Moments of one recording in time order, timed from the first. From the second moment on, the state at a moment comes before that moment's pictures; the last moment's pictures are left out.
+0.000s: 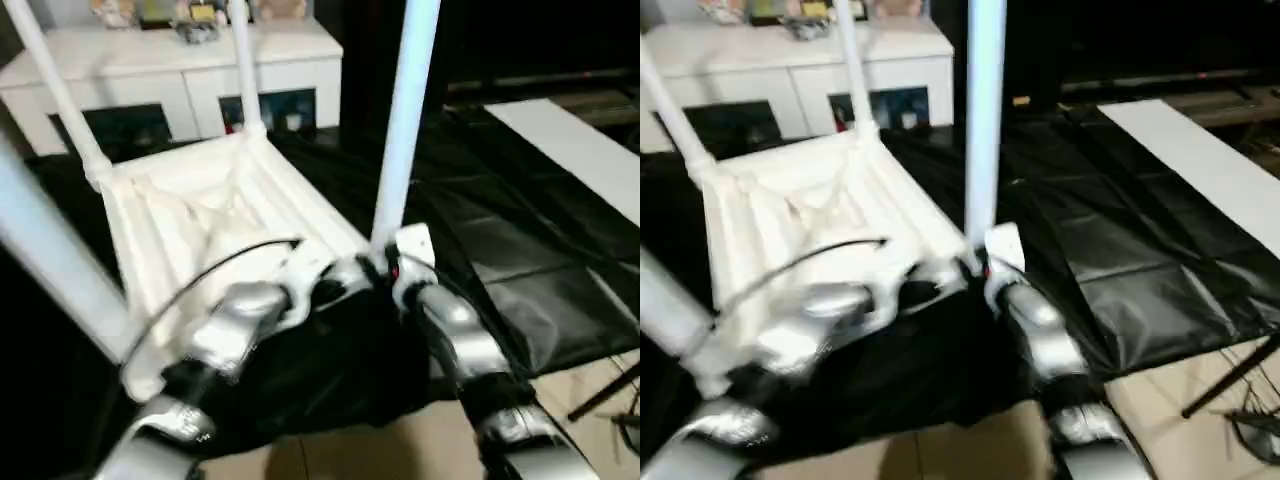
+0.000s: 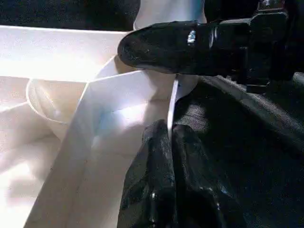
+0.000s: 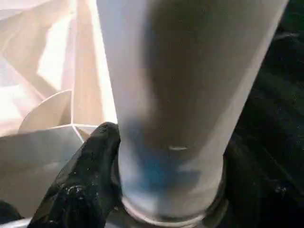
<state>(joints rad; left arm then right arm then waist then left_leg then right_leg) -0.58 0.08 -0.26 0.61 0.01 0.28 -0.58 -0.57 -0.01 0.02 0.78 0.03 0.05 0.14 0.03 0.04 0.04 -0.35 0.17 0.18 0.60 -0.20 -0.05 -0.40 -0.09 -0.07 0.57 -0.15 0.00</state>
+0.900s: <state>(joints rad) -0.65 0.07 -0.15 0.70 -0.01 0.08 -0.49 -0.42 -0.10 0.05 0.58 0.03 -0.03 0.33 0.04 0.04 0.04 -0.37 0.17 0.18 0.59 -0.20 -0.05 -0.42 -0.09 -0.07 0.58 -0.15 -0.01</state>
